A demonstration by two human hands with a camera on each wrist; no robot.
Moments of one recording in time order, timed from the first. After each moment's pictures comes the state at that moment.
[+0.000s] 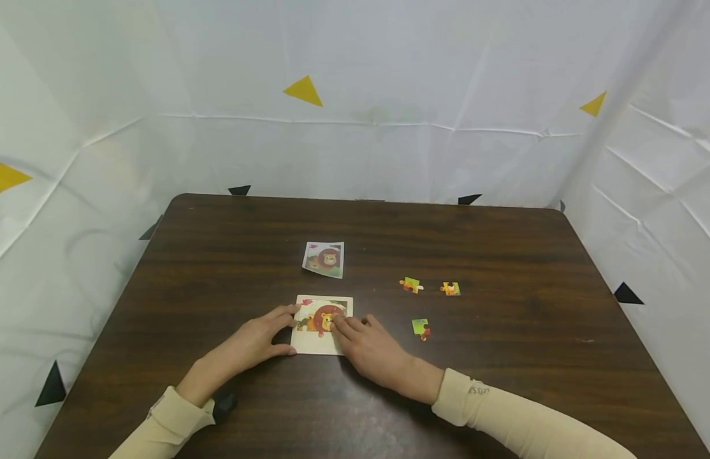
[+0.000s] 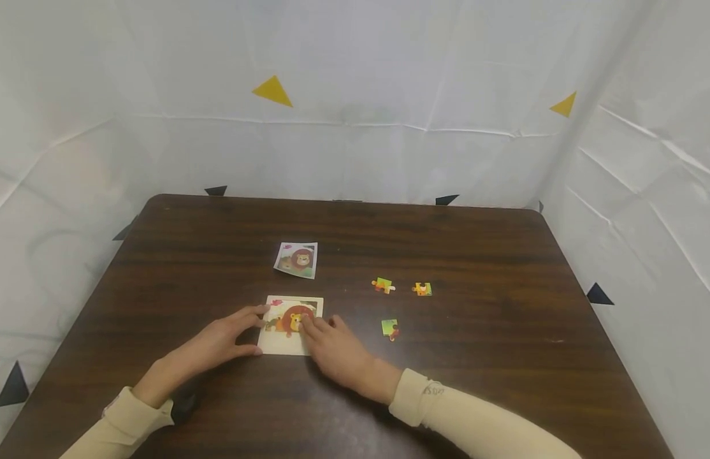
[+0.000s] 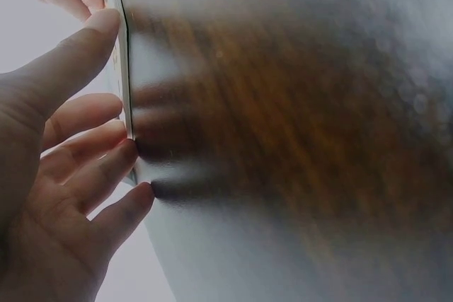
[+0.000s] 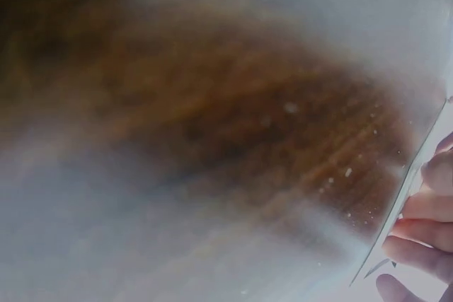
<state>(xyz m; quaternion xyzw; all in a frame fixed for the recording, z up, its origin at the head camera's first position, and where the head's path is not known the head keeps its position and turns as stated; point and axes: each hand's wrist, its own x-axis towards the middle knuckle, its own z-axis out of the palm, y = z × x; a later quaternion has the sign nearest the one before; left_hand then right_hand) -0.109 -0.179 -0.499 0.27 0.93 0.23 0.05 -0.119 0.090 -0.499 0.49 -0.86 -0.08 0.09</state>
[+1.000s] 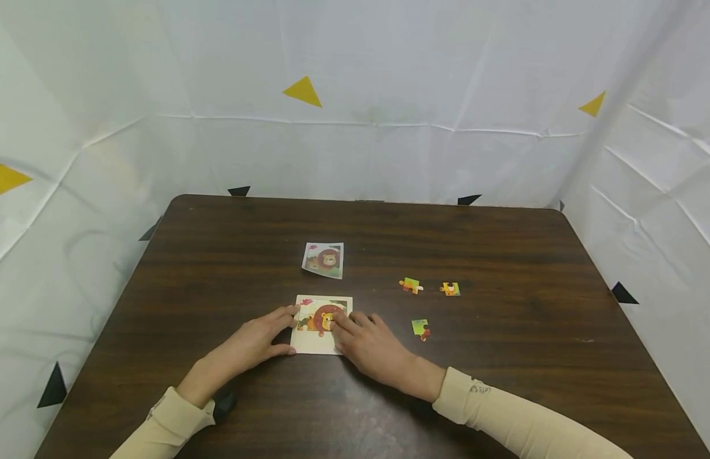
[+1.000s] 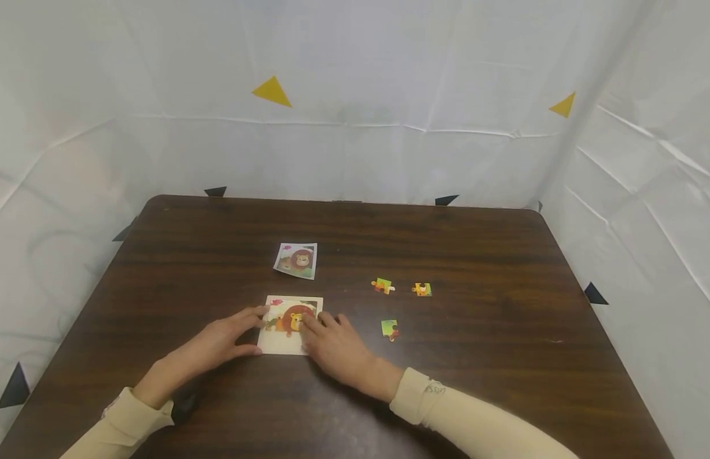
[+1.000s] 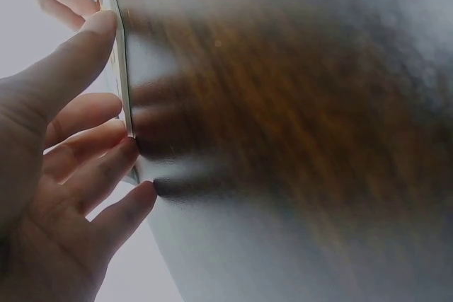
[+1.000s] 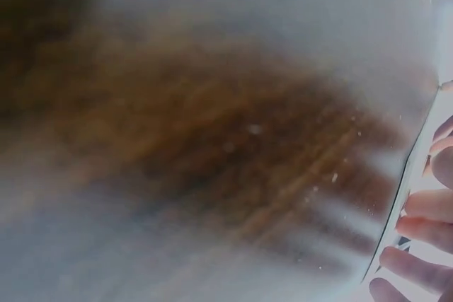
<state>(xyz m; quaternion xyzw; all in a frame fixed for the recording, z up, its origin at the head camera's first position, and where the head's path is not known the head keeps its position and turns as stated) -0.108 -0.178 -0.494 0.28 0.93 0.21 0.05 -0.122 0.091 -0.499 0.46 -0.89 0.01 0.07</state>
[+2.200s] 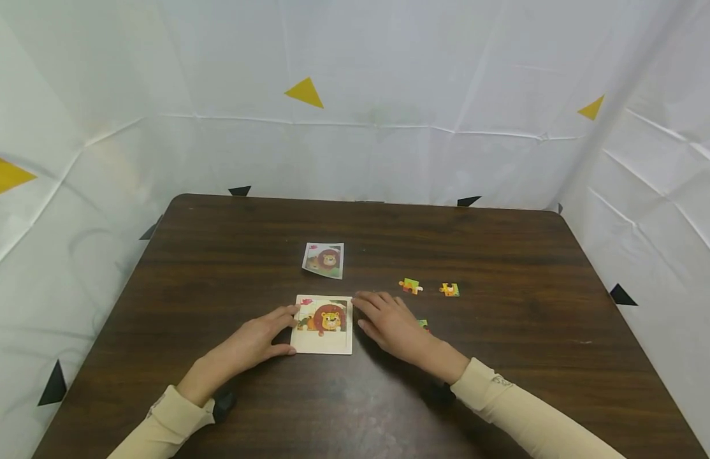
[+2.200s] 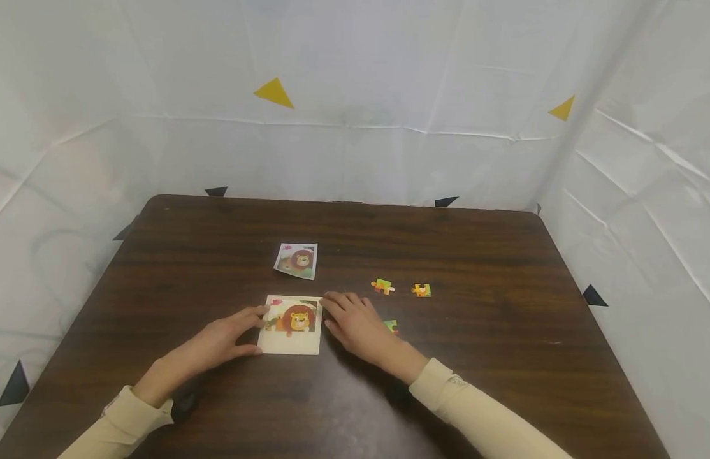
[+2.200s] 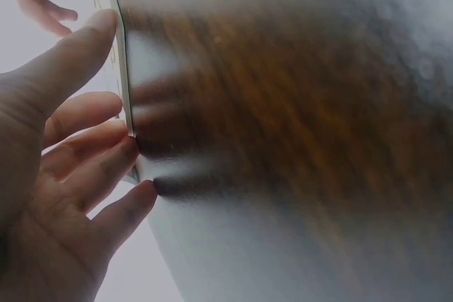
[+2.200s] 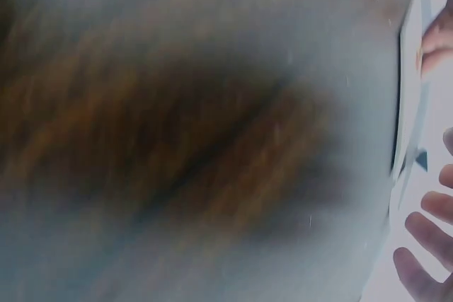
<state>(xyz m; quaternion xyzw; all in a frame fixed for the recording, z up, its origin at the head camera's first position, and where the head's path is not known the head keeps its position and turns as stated) -0.109 -0.178 -0.494 0.28 0.94 0.20 0.06 -0.152 0.126 -0.488 0.41 -0.90 0.16 0.04</state>
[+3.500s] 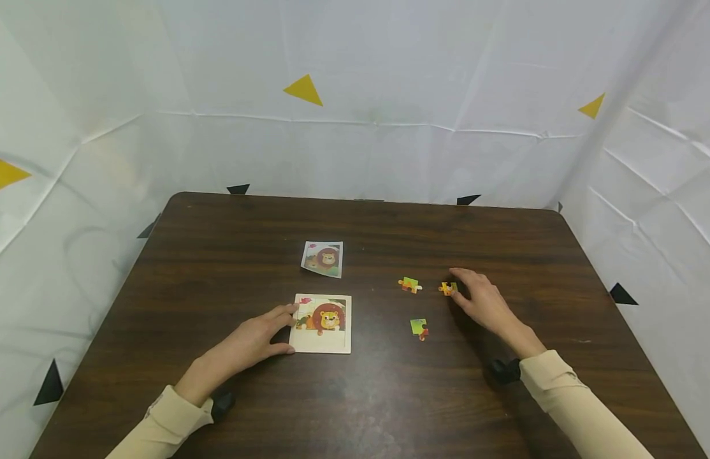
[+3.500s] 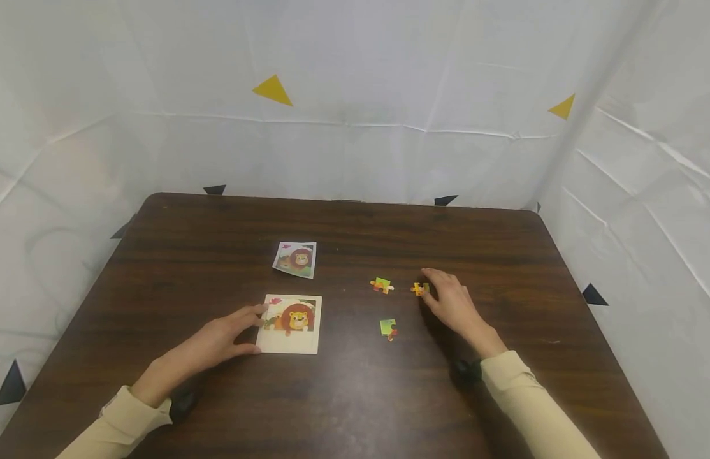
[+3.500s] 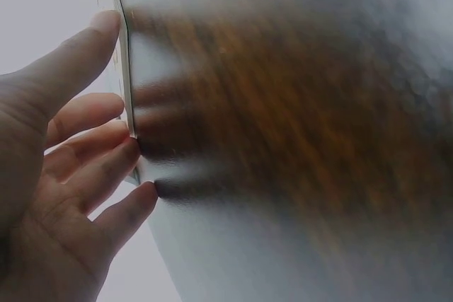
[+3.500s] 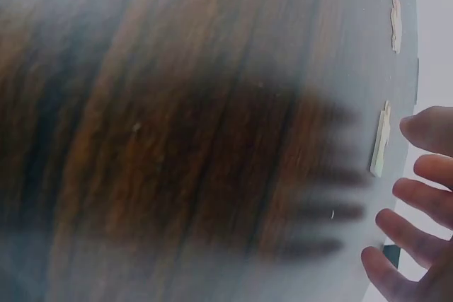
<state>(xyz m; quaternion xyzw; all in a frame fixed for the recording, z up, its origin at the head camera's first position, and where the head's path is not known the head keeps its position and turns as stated) -0.109 -0.180 -0.498 0.29 0.93 0.20 0.04 -0.200 0.272 -0.487 0.18 -0.96 0.20 -0.02</state>
